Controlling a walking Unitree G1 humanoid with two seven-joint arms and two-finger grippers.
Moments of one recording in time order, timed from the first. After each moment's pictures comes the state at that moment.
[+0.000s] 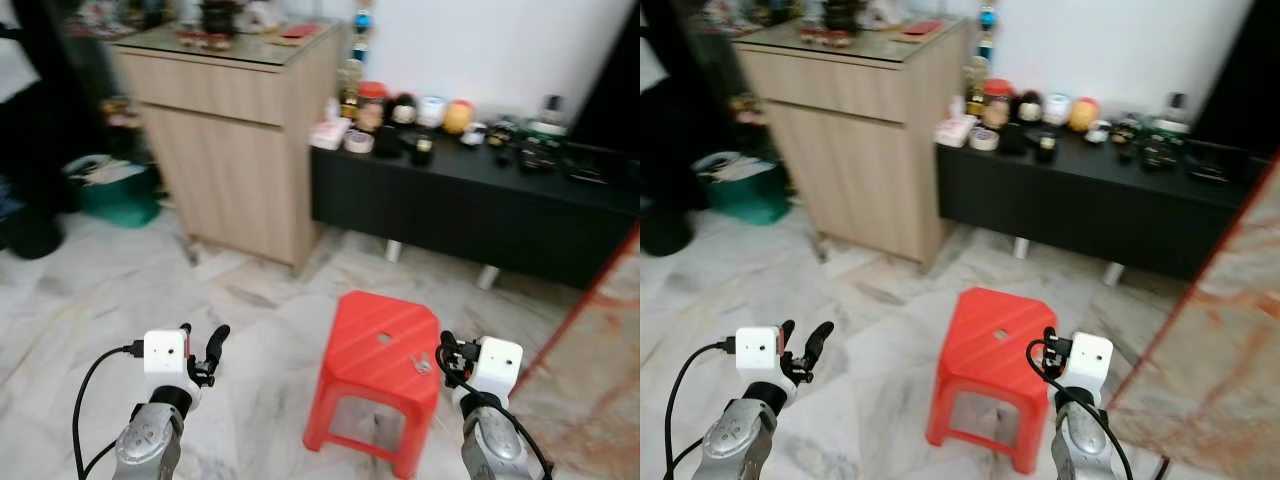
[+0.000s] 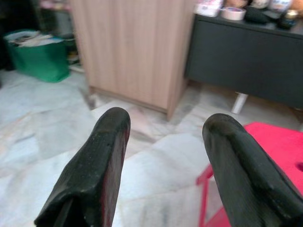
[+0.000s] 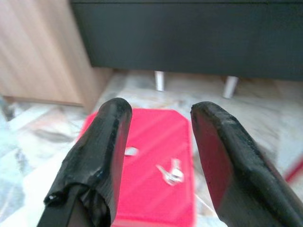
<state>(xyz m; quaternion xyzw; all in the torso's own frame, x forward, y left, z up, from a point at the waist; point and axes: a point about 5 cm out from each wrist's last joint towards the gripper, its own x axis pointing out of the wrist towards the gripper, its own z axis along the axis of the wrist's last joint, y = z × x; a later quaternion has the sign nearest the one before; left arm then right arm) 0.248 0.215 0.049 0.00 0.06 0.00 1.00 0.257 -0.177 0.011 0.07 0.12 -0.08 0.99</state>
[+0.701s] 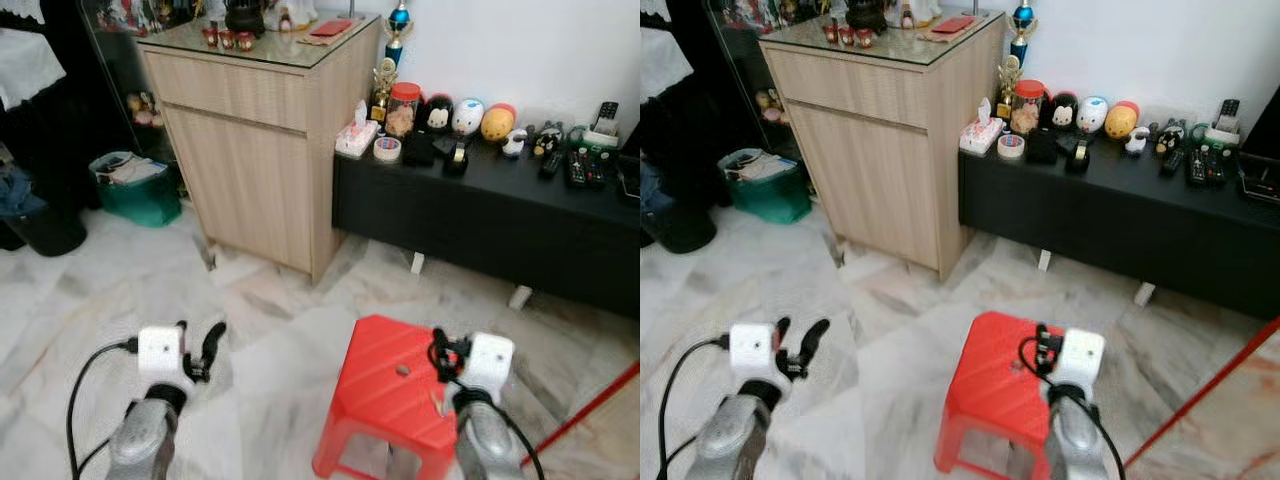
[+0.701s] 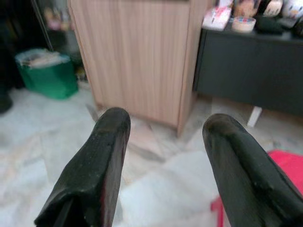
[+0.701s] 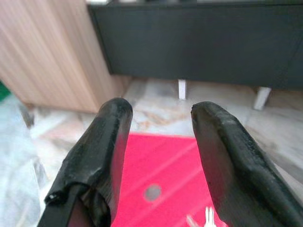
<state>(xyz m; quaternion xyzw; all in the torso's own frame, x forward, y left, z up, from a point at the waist) 0.253 0.216 0.057 0.00 0.04 -0.02 1.00 0.260 -0.172 0.012 0.07 0.12 -0.07 0.99</state>
